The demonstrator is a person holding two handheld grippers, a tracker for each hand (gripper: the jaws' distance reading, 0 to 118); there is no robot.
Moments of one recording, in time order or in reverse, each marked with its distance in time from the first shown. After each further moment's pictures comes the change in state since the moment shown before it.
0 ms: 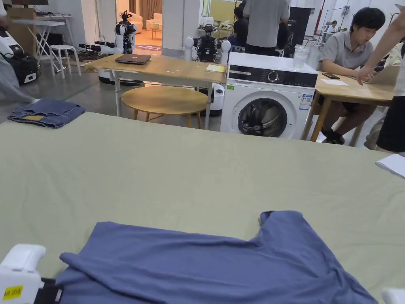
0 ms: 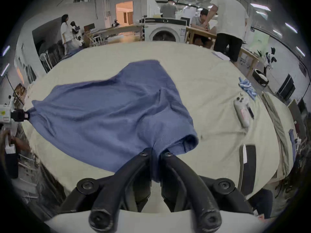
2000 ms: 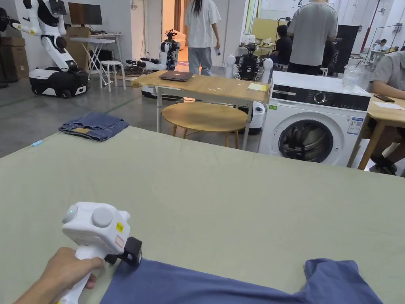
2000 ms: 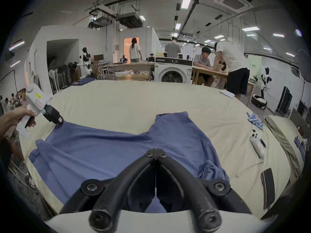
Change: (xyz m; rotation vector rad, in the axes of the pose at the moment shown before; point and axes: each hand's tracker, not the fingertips) left arm -0.034 0.170 -0.156 -0.199 0.019 0.062; right arm -0.112 0.033 -0.023 0.419 0.003 0.003
